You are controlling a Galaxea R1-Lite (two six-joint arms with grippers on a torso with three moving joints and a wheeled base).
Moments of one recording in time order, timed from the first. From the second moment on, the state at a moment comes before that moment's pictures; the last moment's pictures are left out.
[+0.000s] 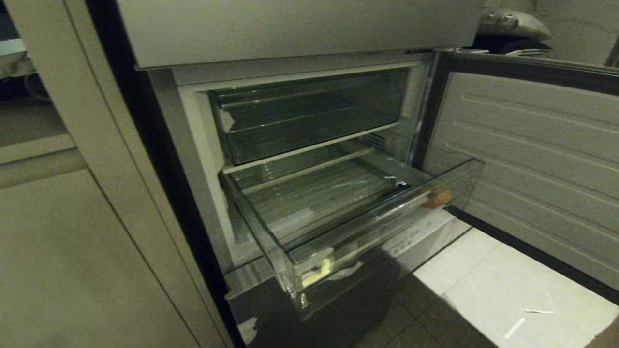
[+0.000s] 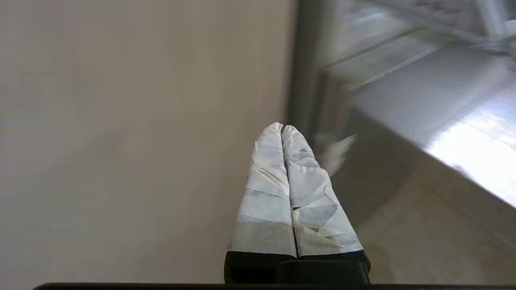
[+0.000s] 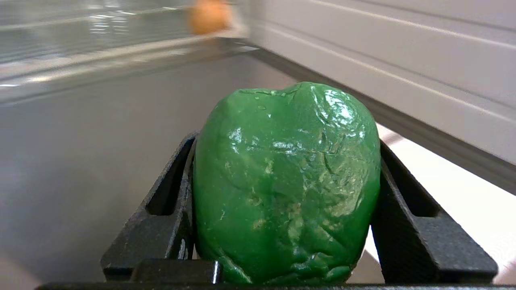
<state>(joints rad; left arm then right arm) 0.00 0.00 -0.04 0.09 0.00 0.00 0.00 0.00 0.00 -0.08 -0.01 0.02</state>
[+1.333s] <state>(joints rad) 0.00 0.00 -0.04 0.09 0.00 0.00 0.01 0.59 -0.32 -0.40 0.08 -0.04</state>
